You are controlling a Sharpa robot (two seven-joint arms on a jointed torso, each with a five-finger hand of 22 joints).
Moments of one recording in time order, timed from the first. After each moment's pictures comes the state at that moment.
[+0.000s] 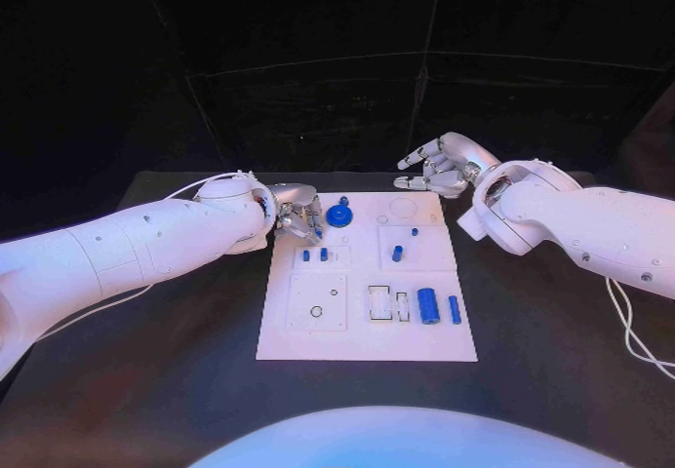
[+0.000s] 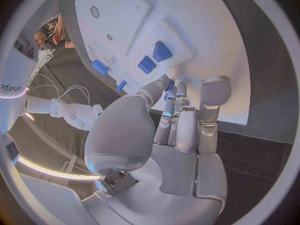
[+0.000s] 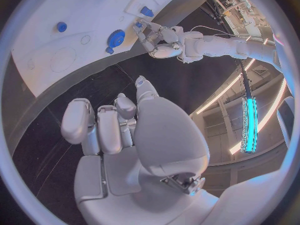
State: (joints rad) left arm 1.20 -0.60 -0.07 1.14 -1.36 -0.01 0.00; left_hand 1.28 -0.05 0.45 -0.13 0.06 1.10 0.14 0.15 0.07 1.15 0.07 0.22 0.07 1.47 -0.01 1.37 1.08 0.15 1.44 0.08 0.92 0.80; right arm 1.25 -0.75 -0.04 1.41 -0.98 -0.40 -0.04; right_hand 1.43 -0.01 -0.09 0.21 0.30 0.88 0.16 0.11 0.07 1.27 0.07 1.08 1.12 1.47 0.00 1.35 1.26 0.09 1.31 0.10 1.38 1.11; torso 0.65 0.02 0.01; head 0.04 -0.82
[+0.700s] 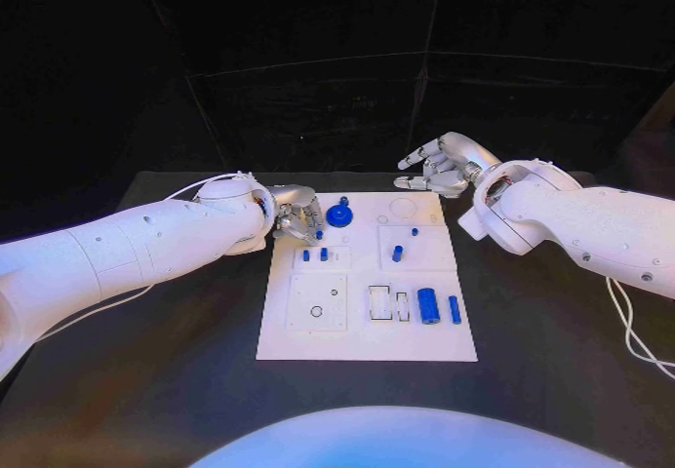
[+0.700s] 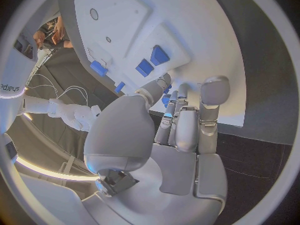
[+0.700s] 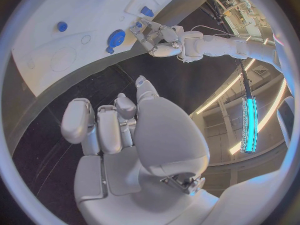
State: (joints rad) left arm 1.19 -0.60 -0.07 1.14 -1.36 0.00 -0.02; left_hand 1.25 -0.10 0.44 -0.15 0.06 0.94 0.18 0.06 0.06 1.11 0.10 0.17 0.07 1.47 0.00 1.37 1.06 0.15 1.43 0.09 0.93 0.81; right arm 1.25 -0.75 -0.04 1.41 -0.98 -0.40 -0.04; right_hand 1.43 -0.01 -0.09 0.21 0.30 0.88 0.16 0.12 0.07 1.27 0.07 1.08 1.12 1.47 0.00 1.34 1.26 0.09 1.31 0.10 1.38 1.11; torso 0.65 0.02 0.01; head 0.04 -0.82
